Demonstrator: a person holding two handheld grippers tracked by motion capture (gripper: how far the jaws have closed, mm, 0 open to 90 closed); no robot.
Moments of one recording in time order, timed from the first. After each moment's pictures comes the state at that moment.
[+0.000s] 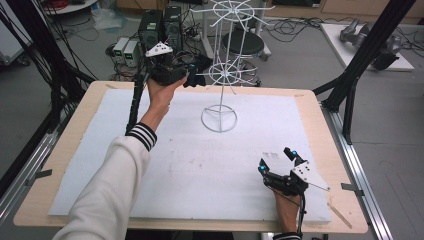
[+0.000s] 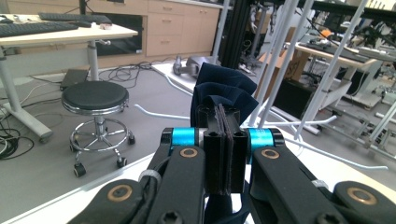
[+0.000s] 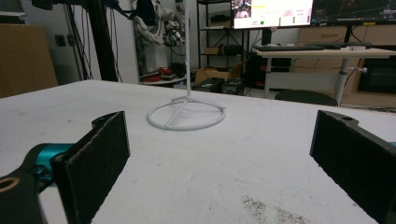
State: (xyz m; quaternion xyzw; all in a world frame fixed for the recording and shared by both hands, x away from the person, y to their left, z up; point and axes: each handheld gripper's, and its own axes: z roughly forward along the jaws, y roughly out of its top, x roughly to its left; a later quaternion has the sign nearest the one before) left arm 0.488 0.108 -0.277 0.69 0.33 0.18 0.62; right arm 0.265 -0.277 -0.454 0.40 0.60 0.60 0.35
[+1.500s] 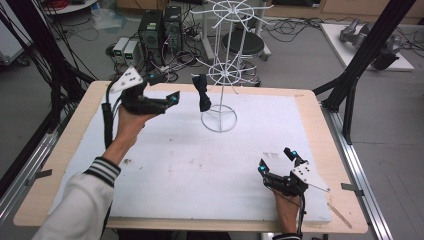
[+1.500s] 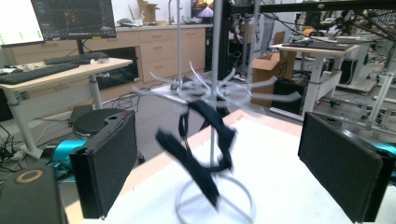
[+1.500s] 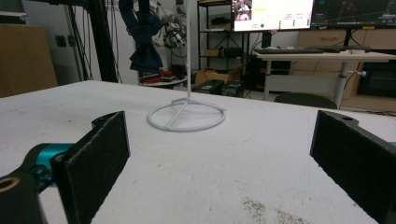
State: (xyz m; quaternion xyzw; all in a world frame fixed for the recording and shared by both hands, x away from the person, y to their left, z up) left arm 0.387 0.182 -0.300 0.68 0.25 0.24 0.64; right arm 0.264 -0.277 -0.455 0.39 0.60 0.60 0.36
